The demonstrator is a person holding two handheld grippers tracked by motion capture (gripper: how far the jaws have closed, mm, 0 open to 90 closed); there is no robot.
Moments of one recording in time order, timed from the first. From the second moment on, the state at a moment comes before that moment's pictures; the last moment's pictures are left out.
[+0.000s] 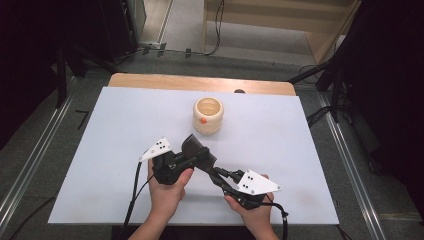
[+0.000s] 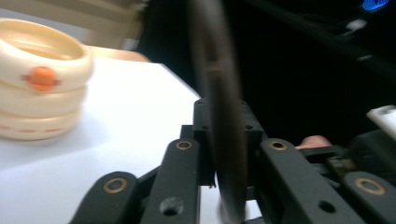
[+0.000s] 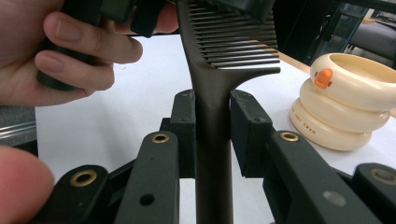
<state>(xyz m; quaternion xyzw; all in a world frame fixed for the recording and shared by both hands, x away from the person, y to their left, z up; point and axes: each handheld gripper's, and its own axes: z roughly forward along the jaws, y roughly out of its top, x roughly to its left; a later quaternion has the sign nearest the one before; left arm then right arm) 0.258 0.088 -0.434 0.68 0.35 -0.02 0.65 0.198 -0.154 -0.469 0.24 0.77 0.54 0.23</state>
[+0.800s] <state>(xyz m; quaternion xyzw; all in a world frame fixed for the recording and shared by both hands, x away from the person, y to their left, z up) 0.260 0.103 -0.421 0.68 0.31 0.01 0.67 0.204 -0.174 -0.469 0.27 0.74 0.58 0.18</state>
